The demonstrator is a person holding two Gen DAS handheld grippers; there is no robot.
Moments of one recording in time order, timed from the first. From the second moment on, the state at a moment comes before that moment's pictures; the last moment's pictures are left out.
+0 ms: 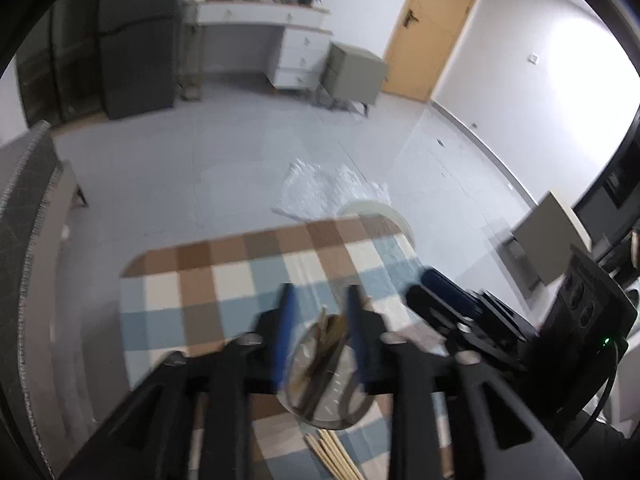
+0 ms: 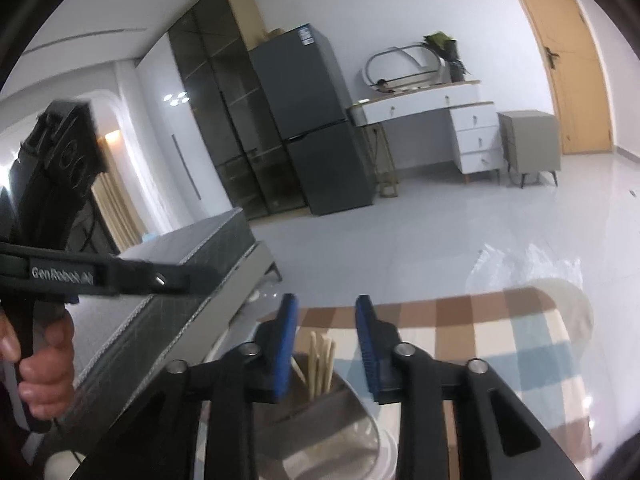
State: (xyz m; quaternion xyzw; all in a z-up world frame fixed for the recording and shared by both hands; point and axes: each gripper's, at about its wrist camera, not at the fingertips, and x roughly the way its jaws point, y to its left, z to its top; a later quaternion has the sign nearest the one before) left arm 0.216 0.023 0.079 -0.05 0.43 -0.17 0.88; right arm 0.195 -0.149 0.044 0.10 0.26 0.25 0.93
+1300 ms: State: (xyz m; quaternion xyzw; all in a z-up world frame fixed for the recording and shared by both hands) left arm 0.016 0.039 0.076 -0.06 0.24 -0.01 0.97; right arm -0.022 -0.168 0.086 0.07 0.13 0.22 0.96
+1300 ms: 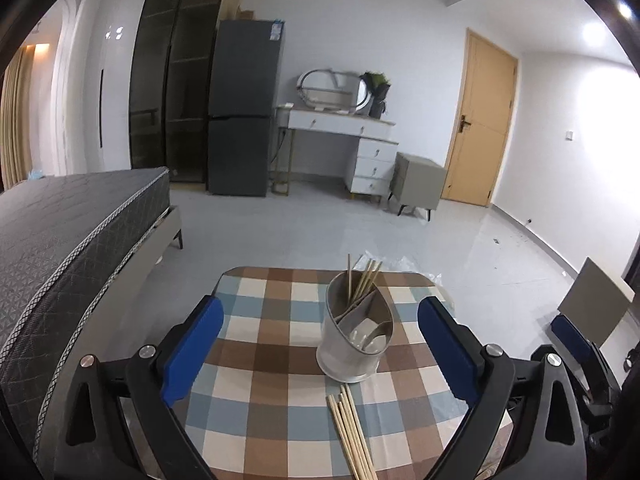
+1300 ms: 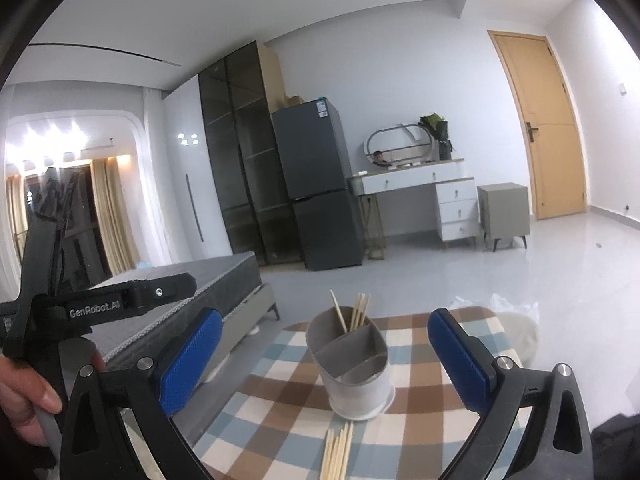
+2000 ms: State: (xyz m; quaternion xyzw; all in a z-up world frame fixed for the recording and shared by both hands) left arm 0.018 0.035 -0.004 -0.09 0.29 0.01 0.95; right arm -0.019 -0.152 -0.008 0.02 0.26 0.21 0.94
